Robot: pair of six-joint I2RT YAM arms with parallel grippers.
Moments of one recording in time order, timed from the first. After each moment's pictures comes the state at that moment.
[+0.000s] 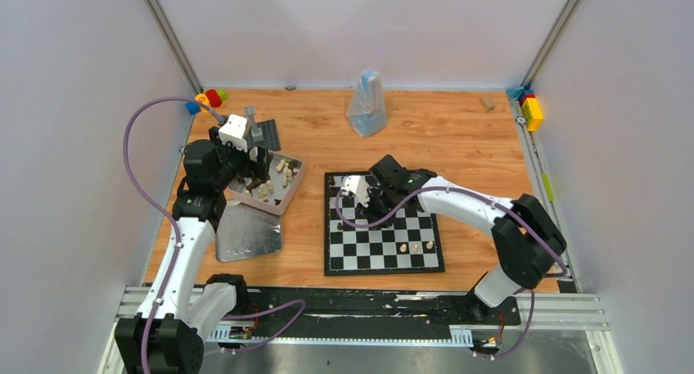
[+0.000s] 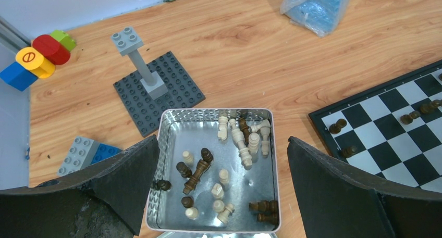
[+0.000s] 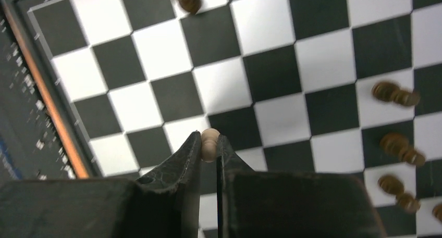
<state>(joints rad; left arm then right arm) -0.01 0.91 0.76 -0.13 0.31 0.15 0.77 1.63 1.05 -0.52 -0.37 -0.47</state>
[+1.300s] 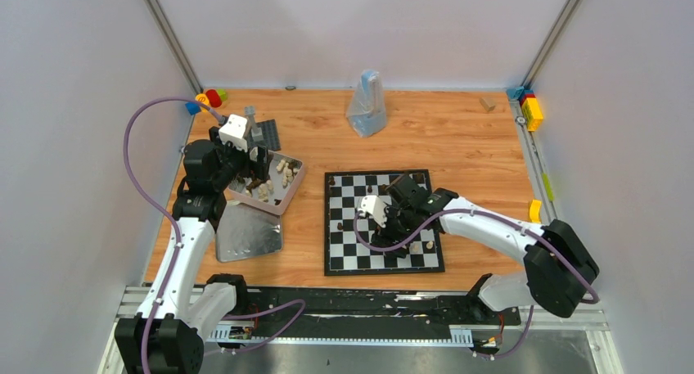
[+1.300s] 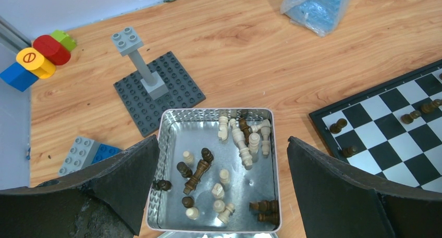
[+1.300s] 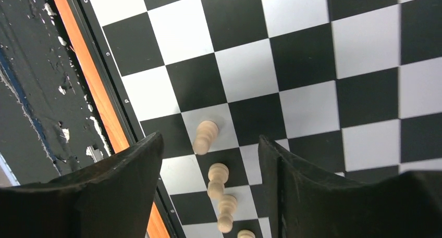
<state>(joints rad) -0.01 0.91 0.76 -0.13 0.31 0.15 0.79 1.38 0.81 -0.59 -0.37 -0.46</state>
